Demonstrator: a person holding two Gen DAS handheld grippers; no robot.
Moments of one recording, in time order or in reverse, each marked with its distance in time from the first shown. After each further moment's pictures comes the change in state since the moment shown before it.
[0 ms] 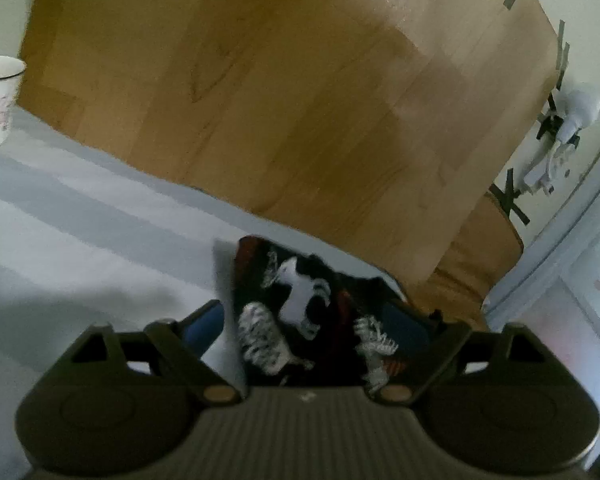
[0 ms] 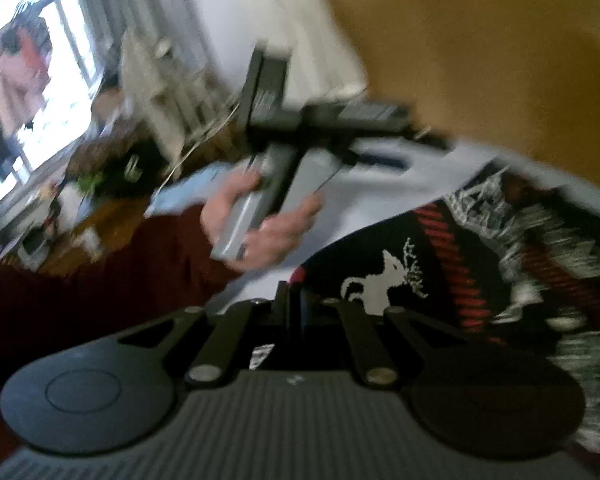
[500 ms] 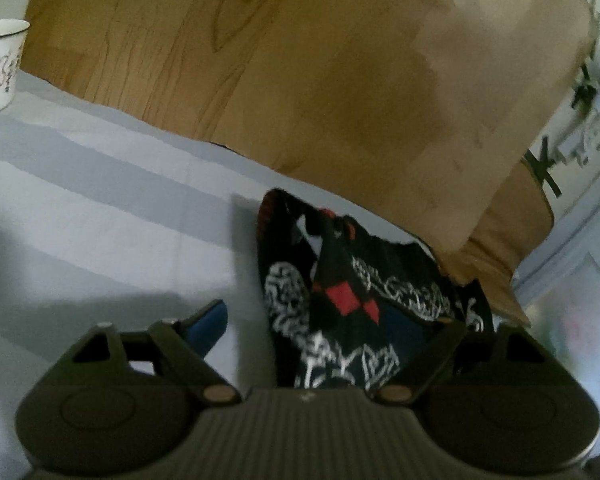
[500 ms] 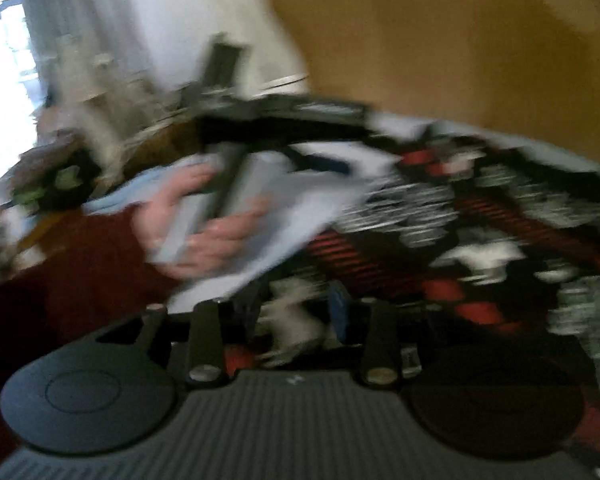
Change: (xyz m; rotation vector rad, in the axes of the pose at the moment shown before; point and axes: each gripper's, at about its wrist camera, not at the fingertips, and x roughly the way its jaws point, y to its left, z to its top) left arm 0.045 0.012 -0.010 -0.018 0.088 0.058; right arm -0.009 -0.043 -0.019 0.152 -0.141 -0.317
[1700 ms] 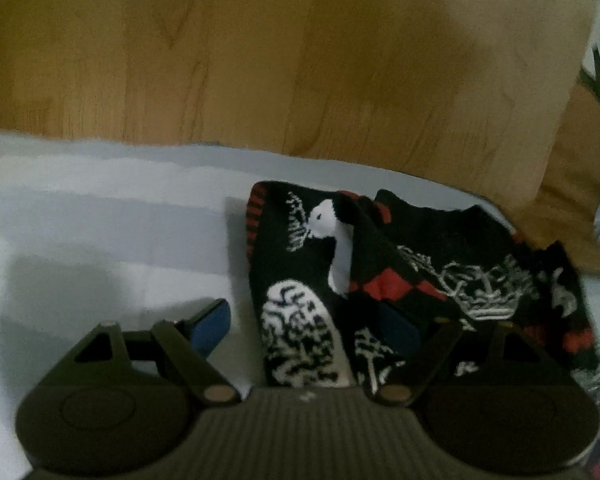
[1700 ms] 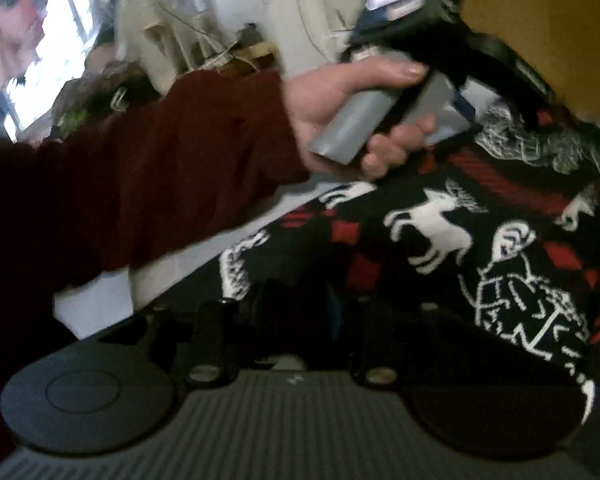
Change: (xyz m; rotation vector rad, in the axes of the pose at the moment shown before) left arm 0.070 -0.043 0.011 0.163 0.074 0.245; right arm -0.002 0.055 -0.063 -0.239 0.152 0.289
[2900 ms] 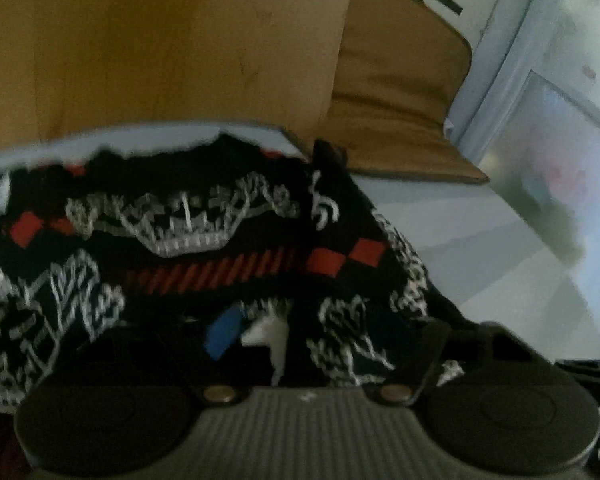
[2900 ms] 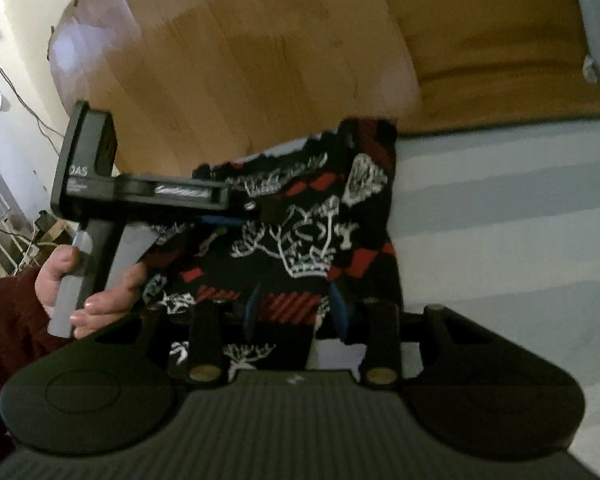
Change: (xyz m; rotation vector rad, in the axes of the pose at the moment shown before) left arm 0.005 -0.166 -0.057 0.312 0.077 -0.282; right arm -0.145 -0.130 -0.098 0.590 -0.369 -0.467
